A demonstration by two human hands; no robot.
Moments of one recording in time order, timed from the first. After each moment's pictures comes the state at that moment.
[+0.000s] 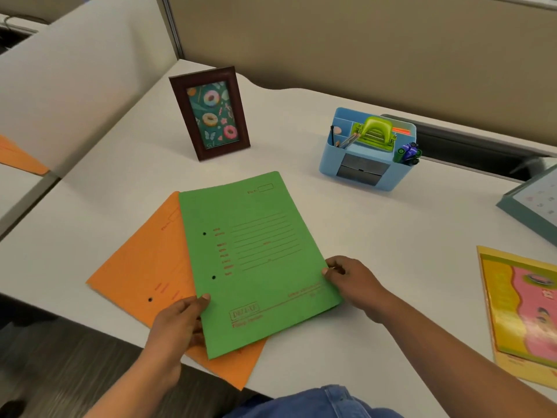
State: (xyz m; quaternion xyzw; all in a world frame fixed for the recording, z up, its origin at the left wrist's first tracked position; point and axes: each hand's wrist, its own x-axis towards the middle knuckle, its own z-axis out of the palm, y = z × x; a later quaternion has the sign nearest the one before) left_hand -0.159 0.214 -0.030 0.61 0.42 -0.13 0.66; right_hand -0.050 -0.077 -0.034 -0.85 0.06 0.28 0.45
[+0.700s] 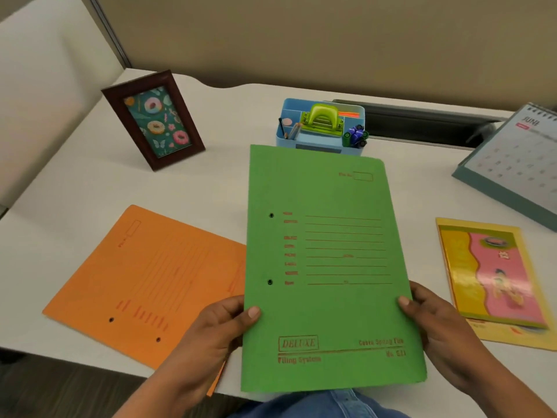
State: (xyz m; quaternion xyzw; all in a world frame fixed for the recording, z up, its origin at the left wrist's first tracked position) left_hand -0.149 0.108 0.042 0.56 0.18 -0.30 0.75; right_hand -0.153 -0.219 0.011 -0.64 0.20 0.18 0.72
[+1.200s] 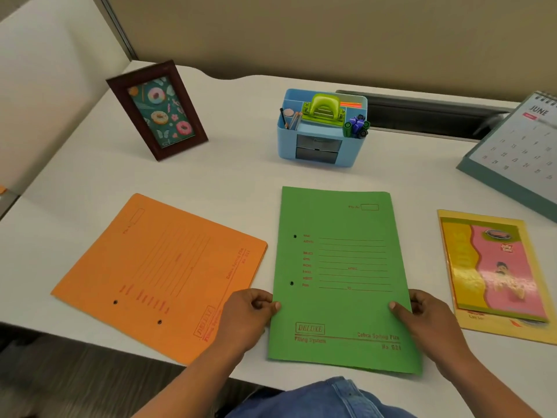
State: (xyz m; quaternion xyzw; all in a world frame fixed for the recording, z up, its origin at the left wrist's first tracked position) left_hand -0.145 0.069 -0.041 0.78 0.22 -0.24 0.53; right_hand -0.161 -0.236 -0.038 -0.84 0.26 0.13 0.47
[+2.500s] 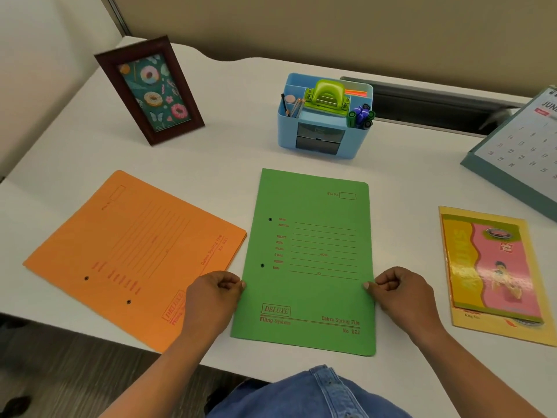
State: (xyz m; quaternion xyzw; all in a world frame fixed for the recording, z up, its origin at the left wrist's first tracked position) left_hand -0.134 0.104 -0.046 0.83 0.26 -0.12 0.47; right_hand -0.125 -0.214 -0.043 -0.89 0.23 0.10 0.37
